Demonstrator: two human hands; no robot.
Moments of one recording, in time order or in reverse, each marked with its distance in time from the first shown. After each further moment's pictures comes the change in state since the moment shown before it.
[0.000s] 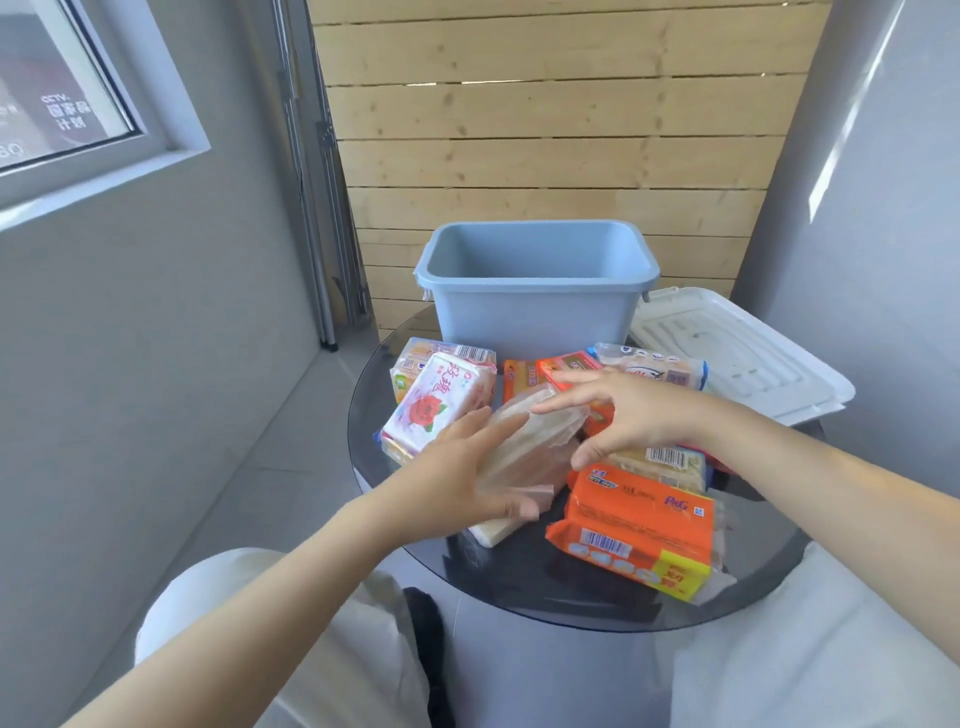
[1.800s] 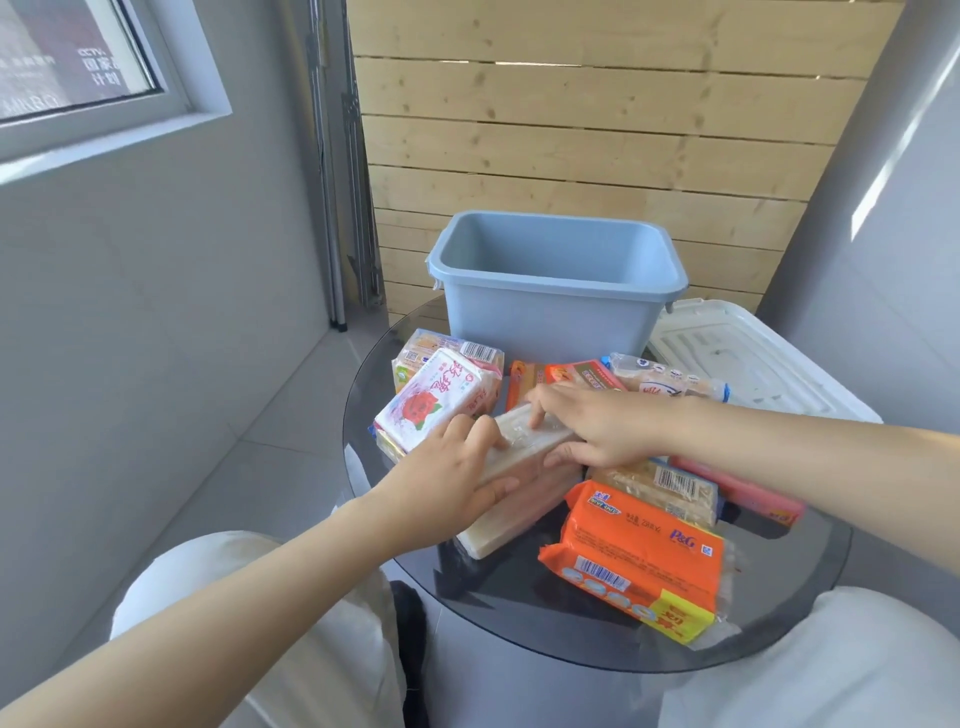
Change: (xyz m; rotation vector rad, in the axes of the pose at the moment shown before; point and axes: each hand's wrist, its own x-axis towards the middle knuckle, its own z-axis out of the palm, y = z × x) left_hand 0.017 -0.013 0.018 0.277 0.257 0.106; right_hand 0.045 0.016 0.007 -0.357 -0.108 -0.282
